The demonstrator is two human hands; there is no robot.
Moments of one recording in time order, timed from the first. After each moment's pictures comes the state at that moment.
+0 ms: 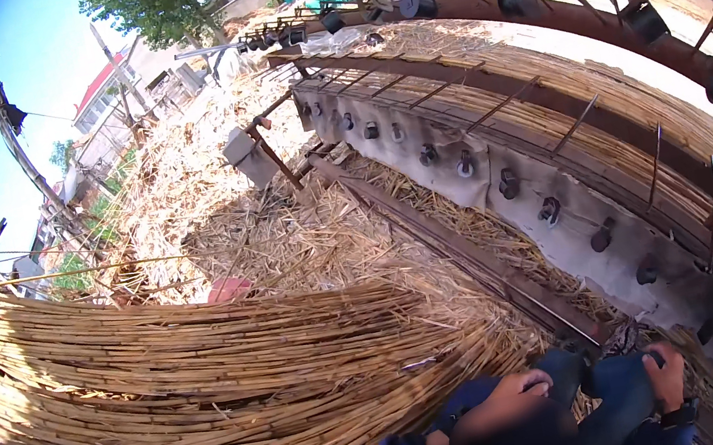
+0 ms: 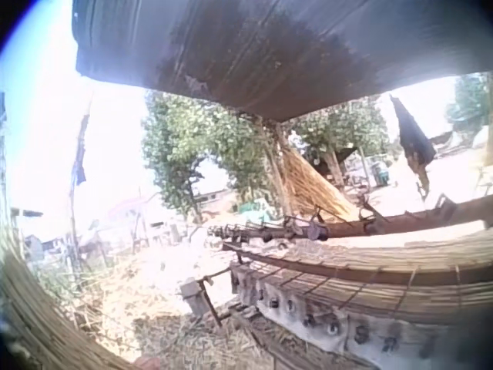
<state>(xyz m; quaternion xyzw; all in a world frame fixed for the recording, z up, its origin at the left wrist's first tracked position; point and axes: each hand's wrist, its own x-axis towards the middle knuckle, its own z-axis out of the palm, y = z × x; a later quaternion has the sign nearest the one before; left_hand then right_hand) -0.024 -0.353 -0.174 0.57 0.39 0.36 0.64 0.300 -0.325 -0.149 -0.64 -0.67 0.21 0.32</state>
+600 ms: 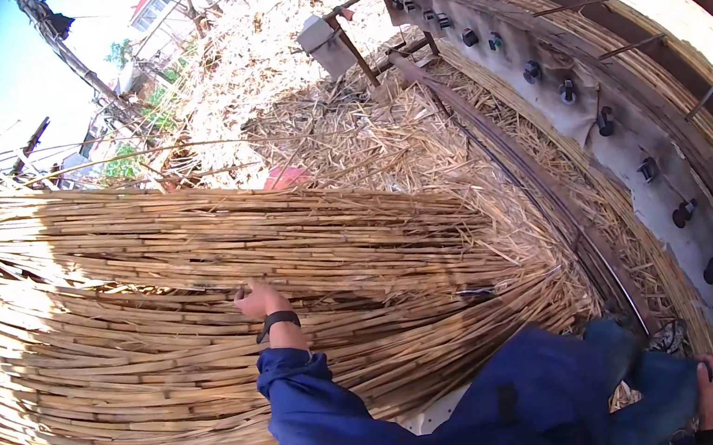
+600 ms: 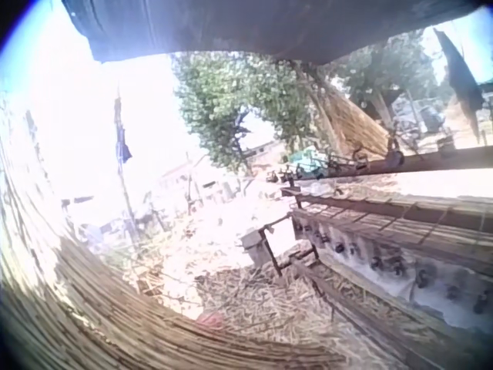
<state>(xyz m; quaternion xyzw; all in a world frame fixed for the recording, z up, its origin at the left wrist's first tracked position) -0.488 -0.509 -0.130 -0.15 0.75 0.56 -0.32 0.319 -0.301 -0.156 -0.62 -0.67 0.35 0.19</state>
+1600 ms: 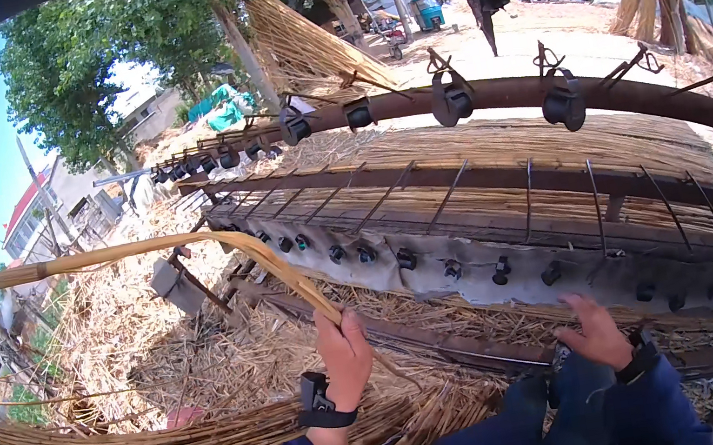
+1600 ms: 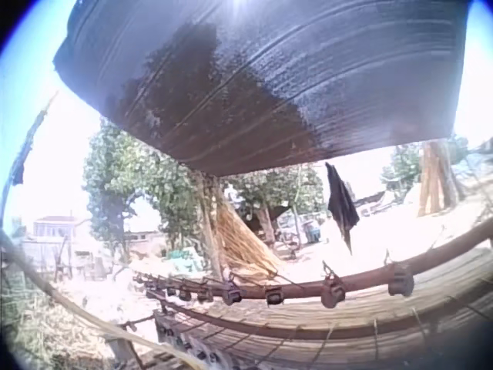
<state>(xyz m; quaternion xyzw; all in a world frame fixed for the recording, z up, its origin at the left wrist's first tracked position) -0.112 -0.249 0.015 0.64 0.51 0.56 0.09 0.245 -0.305 -0.034 -0.57 -0.75 0.16 0.30</state>
